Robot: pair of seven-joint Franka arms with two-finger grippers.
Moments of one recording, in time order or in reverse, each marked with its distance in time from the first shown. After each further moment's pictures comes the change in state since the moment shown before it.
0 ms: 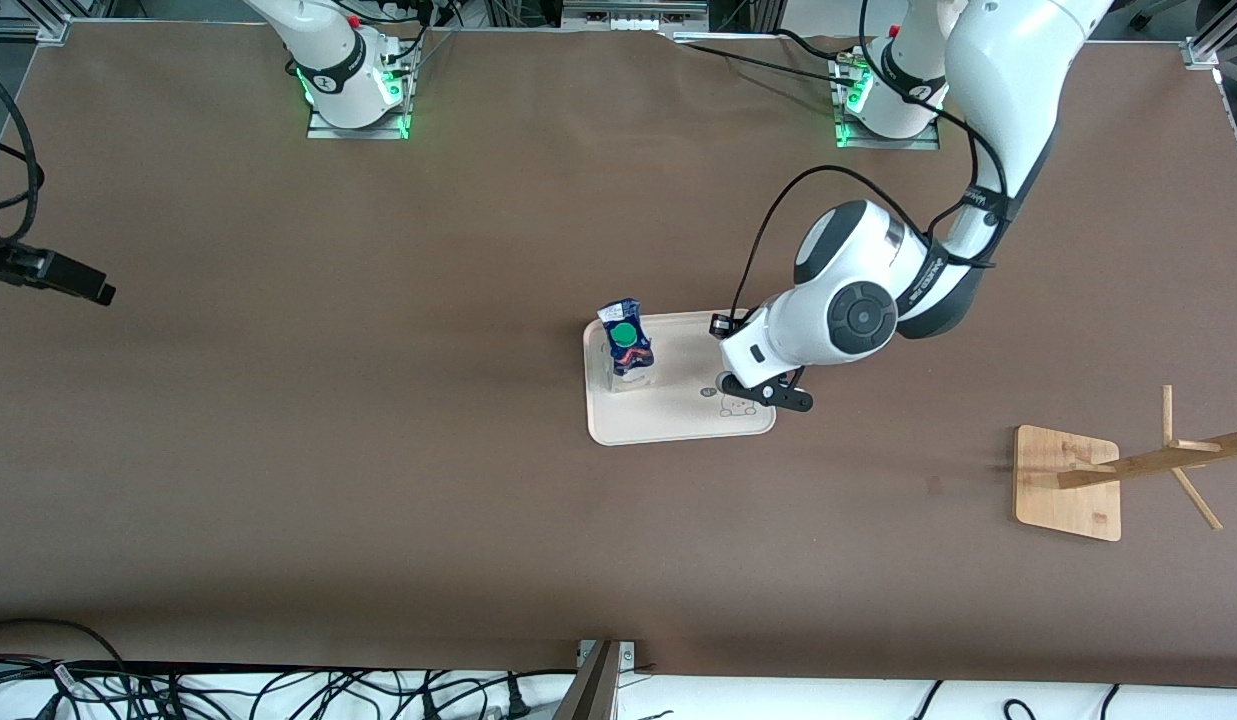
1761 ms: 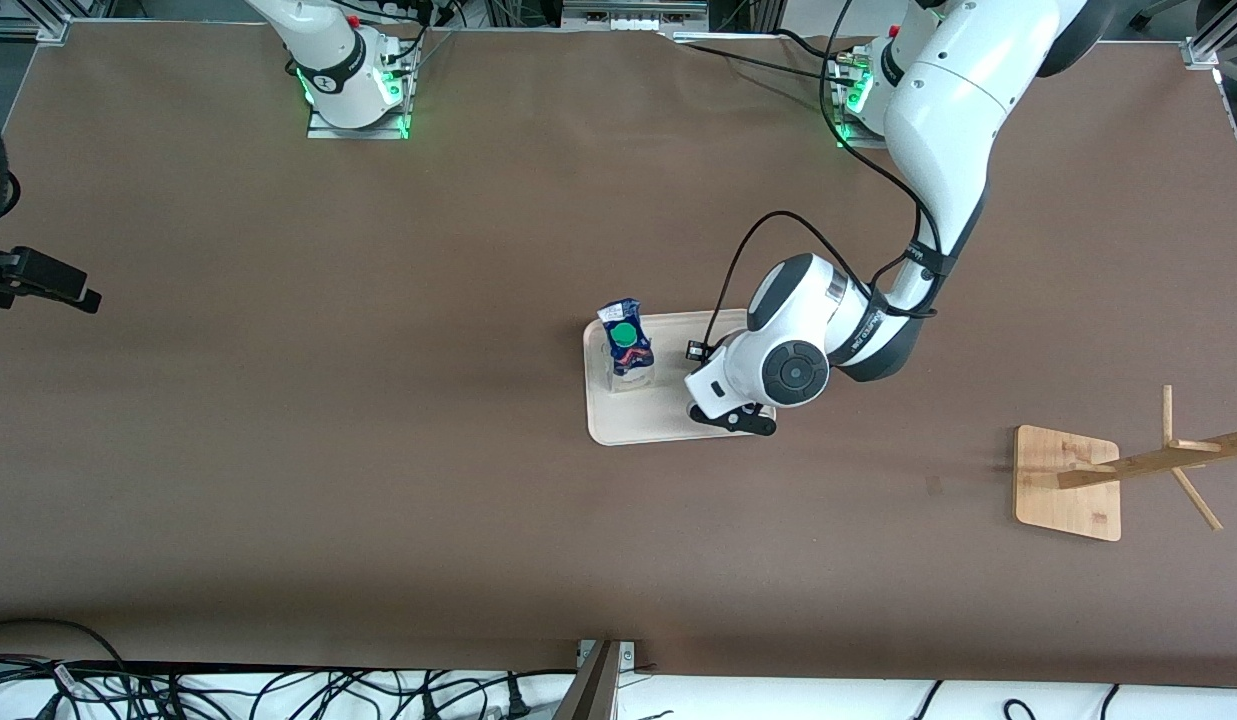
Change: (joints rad) left arm -0.154 0.189 0.125 0.191 0.011 -0.050 -0.015; right arm -0.097 -0.007 0.078 -0.043 0.032 0.129 -0.196
